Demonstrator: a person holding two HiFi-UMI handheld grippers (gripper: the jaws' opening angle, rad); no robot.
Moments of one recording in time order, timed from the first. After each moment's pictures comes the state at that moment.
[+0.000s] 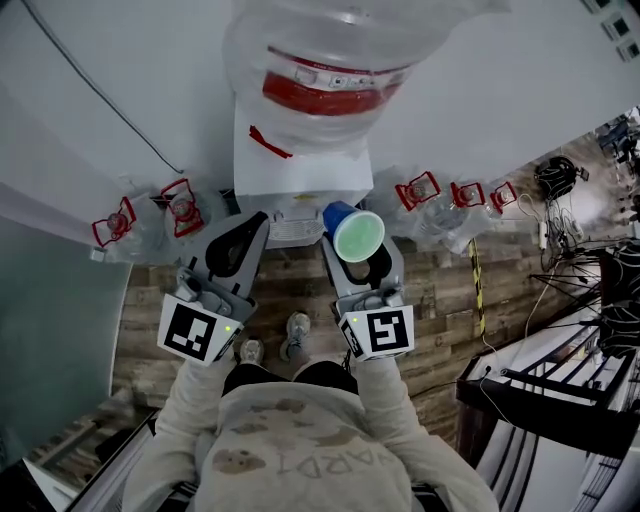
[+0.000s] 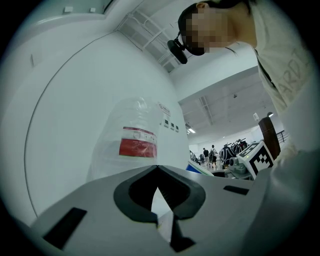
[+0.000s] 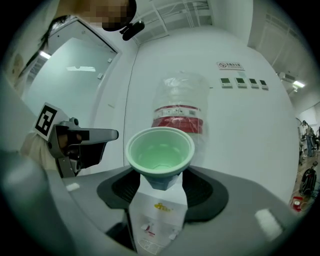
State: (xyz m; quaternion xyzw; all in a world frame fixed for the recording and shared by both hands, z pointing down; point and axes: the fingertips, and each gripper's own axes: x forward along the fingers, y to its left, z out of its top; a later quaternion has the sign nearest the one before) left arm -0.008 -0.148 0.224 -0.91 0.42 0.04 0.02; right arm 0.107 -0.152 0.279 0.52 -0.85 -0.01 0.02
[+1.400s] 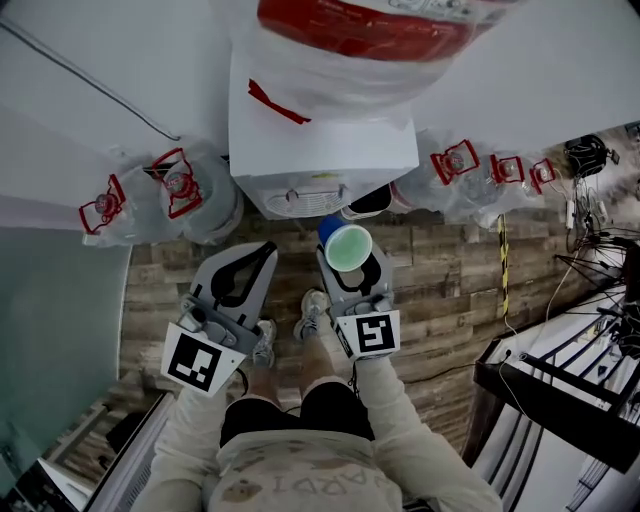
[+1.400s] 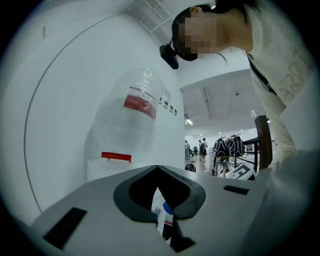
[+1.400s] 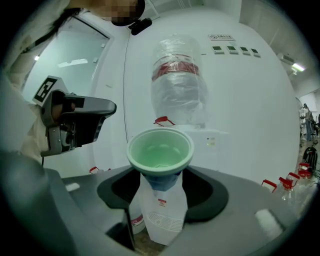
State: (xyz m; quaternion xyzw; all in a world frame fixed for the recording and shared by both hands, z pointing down) left arm -0.011 -0.149 0.367 -0.92 0.39 -0.02 -0.06; right arm 0.084 -0.160 0.478 0.51 -0.85 0.08 0.06
